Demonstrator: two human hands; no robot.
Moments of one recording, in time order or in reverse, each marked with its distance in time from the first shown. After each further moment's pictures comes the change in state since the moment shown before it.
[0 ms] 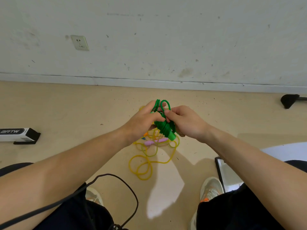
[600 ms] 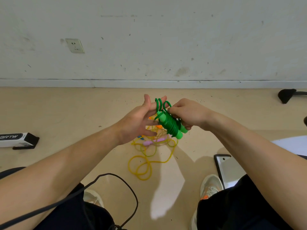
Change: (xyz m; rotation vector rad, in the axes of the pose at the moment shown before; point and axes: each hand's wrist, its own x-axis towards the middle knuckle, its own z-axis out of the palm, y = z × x) left_hand -0.004 0.011 -0.005 -0.055 -0.197 -0.134; right_hand 0.004 -0.009 -0.031 -0.126 -0.050 0.134
